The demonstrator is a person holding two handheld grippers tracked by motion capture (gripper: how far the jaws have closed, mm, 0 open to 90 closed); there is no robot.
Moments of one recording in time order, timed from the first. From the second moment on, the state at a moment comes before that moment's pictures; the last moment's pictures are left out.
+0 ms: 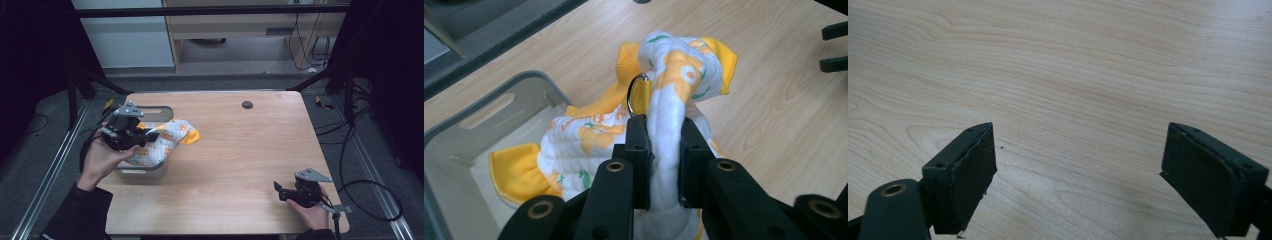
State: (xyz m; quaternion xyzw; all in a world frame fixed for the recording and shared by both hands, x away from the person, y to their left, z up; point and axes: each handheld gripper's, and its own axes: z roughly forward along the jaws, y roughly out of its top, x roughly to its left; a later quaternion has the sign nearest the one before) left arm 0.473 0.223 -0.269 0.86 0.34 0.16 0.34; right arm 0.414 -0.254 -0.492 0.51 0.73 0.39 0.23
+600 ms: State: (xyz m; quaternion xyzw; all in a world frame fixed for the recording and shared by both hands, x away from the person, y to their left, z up) left arm 0.470 0.178 -0.284 0.88 0.30 0.14 0.35; right arm 0.413 -0.254 -0.492 0.51 0.73 0.39 0.24
